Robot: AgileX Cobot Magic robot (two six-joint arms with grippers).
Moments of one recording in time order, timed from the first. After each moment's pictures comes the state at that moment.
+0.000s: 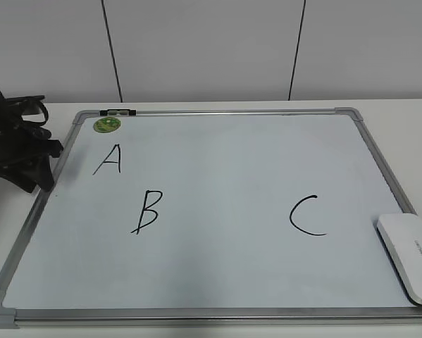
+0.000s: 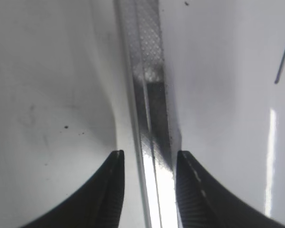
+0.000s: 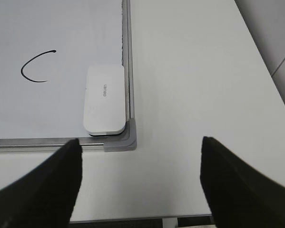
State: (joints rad) left arm -0.01 2.16 -1.52 -0.22 0.92 0.16; right arm -0.05 -0.02 -0.50 -0.05 1.15 -0.07
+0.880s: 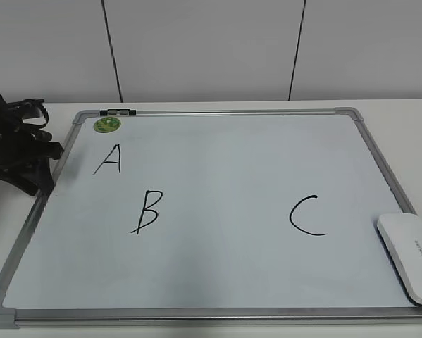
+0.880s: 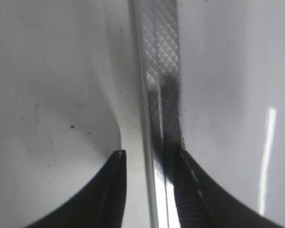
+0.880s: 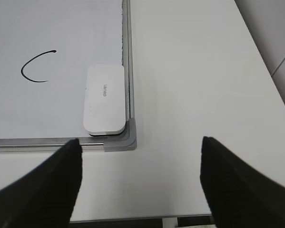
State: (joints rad) left arm 0.00 2.18 -1.52 -0.22 0.92 0.17; right arm -0.05 -0.02 -0.50 -0.05 1.15 -0.07
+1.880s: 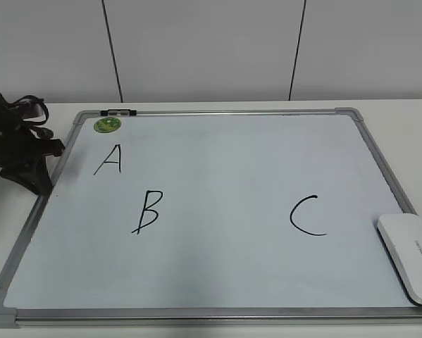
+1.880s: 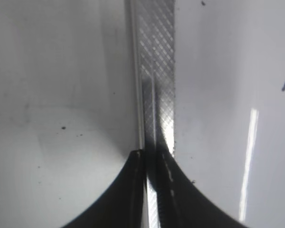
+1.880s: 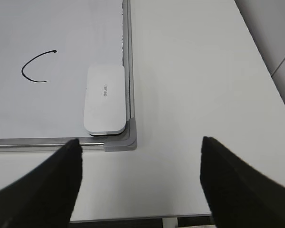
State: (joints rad) left arm 0.01 2.21 -1.55 -0.27 0.95 0.17; right arm -0.05 -0.02 -0.50 -0.05 1.15 -0.07
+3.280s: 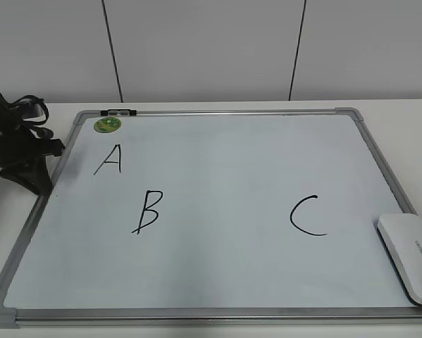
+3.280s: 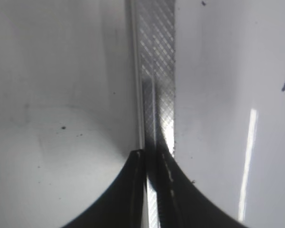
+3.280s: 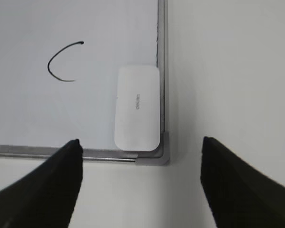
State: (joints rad) left arm 0.01 2.21 -1.55 -0.27 0.96 0.17; right arm -0.05 0.56 -0.61 0.10 0.93 -0.15
